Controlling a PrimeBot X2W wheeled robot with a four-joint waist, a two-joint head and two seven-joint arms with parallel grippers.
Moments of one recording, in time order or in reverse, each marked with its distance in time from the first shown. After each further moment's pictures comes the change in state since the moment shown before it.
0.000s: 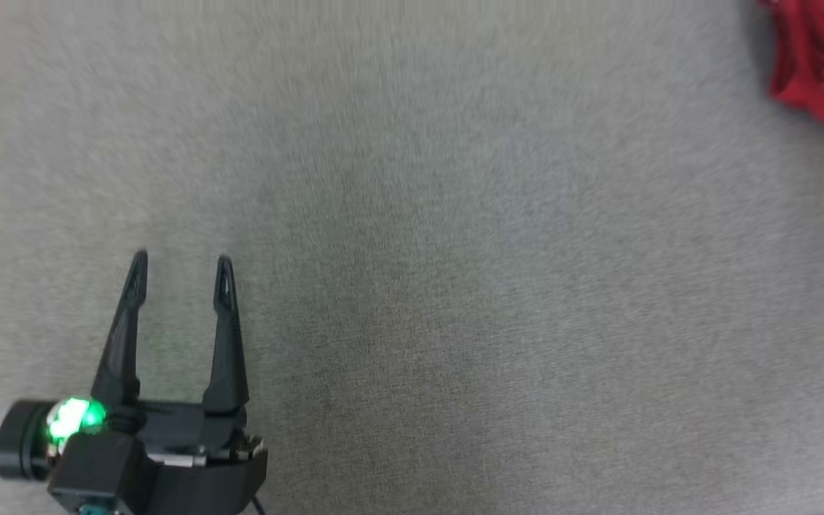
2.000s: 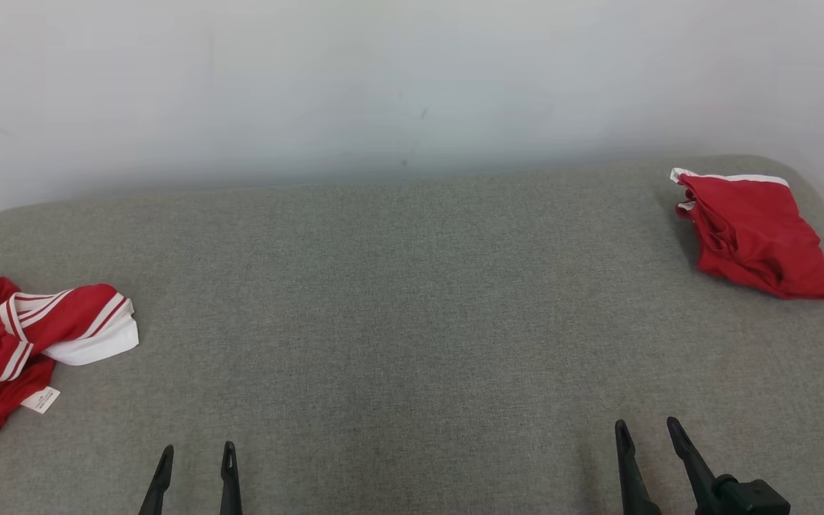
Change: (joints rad) left arm 0.240 -0.031 0.075 0.353 -0.048 -0.012 0.000; right arm 1.407 0.689 -0.672 -0.833 -0.219 0.000 -0.006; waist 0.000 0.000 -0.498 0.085
